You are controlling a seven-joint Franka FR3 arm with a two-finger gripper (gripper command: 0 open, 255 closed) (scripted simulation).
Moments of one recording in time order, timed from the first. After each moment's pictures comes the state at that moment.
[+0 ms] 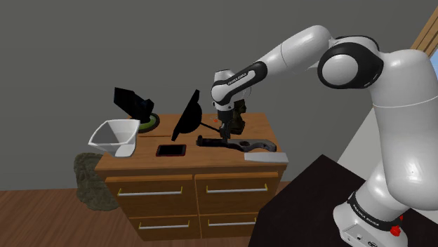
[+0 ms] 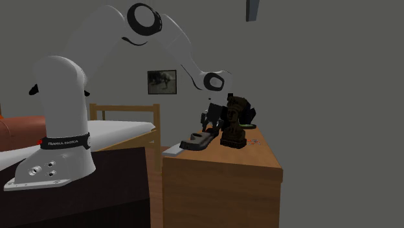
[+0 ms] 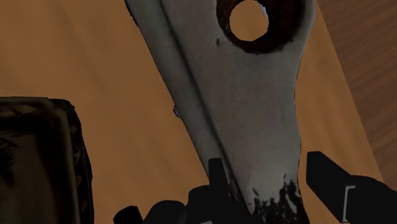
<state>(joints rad) 0.18 0.59 0.01 -1.71 0.18 2.03 -0.51</state>
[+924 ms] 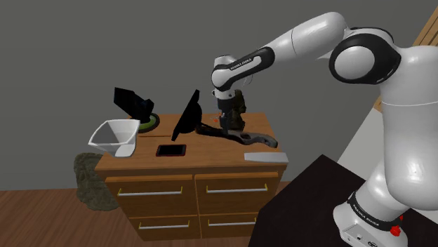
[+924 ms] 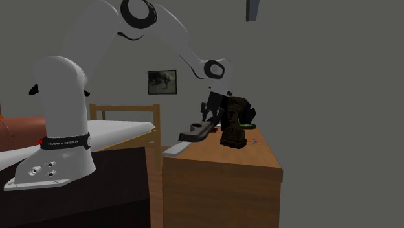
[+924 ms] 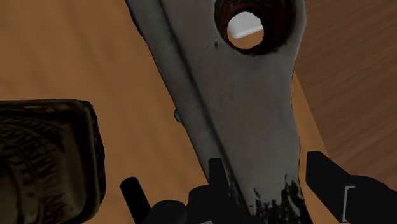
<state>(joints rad) 0.18 0.50 0.00 -1.68 0.17 1.92 -0.49</state>
